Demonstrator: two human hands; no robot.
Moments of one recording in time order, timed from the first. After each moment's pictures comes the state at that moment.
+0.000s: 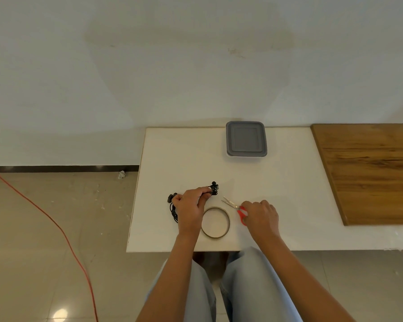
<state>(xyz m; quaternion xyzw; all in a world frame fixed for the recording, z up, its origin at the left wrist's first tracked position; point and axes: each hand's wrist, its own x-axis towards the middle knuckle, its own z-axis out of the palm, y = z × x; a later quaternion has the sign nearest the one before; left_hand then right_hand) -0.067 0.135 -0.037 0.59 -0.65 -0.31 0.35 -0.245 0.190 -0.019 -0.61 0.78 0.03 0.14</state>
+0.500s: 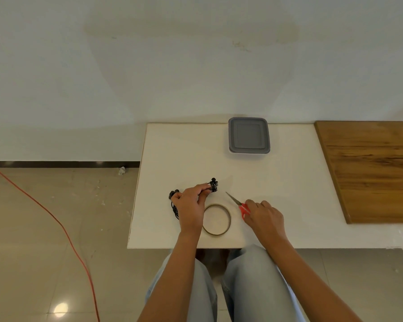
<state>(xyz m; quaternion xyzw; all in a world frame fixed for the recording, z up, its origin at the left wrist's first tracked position) -0.068 0.134 -0.040 0.62 -0.64 -0.28 0.35 -0.250 0.204 -0.029 -0.67 0.74 -0.03 0.07</state>
